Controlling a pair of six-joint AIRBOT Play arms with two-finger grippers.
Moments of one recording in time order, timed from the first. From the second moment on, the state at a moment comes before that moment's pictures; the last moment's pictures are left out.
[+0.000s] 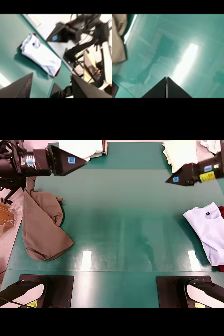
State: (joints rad) left arm -0.05 -1.13 1.37 0.11 -1.28 -1.00; right arm 0.02 -1.15 1.56 -0.94 1.51 1.45
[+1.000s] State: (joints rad) left arm 0.12 -1.18 1.37 1.49 -1.24 -1.71; right arm 0.05 -1.10 1.36 -0.94 1.40 1.40
